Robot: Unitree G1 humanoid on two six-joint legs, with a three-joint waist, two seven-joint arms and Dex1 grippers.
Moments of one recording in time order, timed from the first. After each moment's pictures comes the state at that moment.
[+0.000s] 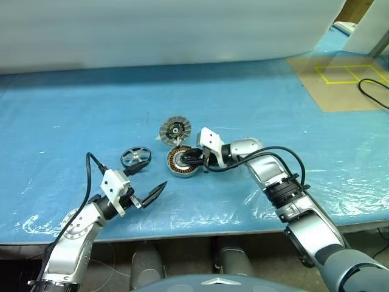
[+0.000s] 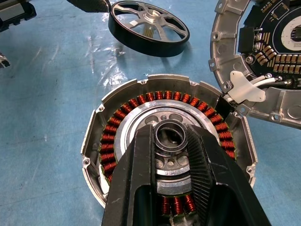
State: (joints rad) left arm 0.19 0.42 0.03 -0.22 -0.35 -0.08 -0.78; right arm -0.66 -0.32 0.38 0.33 0.05 0.24 1.05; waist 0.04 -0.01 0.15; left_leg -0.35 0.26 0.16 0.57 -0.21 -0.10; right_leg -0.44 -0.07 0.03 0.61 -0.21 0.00
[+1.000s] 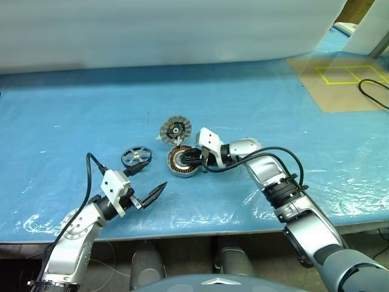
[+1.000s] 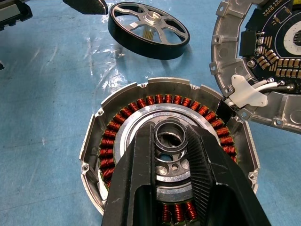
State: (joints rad) left arm 0.19 0.43 0.03 -0.22 -0.35 -0.07 -0.78; right arm -0.66 -0.31 0.38 0.34 0.04 0.23 1.05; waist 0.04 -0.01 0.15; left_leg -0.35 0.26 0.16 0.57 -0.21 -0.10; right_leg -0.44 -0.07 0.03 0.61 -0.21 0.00
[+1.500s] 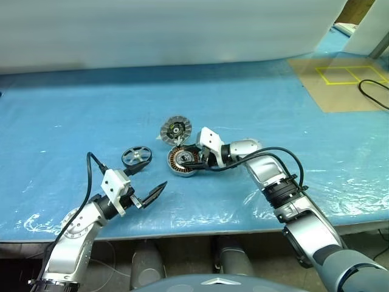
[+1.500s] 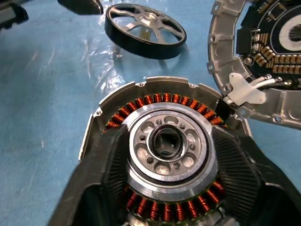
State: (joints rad) left arm 0.18 0.43 0.03 -0.21 -0.35 -0.07 -0.78; right arm -0.65 -0.28 0.35 0.35 0.07 0.26 1.03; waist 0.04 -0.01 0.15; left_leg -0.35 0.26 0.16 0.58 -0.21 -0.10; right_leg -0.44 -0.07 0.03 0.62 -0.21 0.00
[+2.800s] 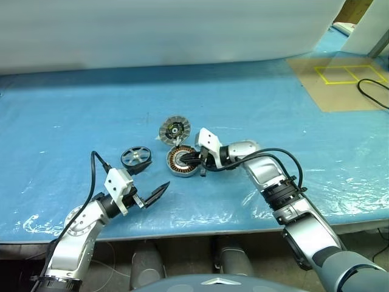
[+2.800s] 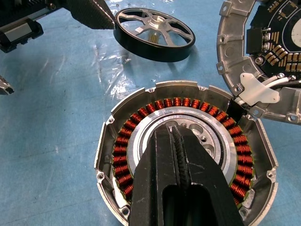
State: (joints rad) left arm 0.16 0.42 0.01 -0.19 -0.35 -0.07 -0.79; right arm -0.65 -0.29 0.37 0.30 0.05 0.30 1.04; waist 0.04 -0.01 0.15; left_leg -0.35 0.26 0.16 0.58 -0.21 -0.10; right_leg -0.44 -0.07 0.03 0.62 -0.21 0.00
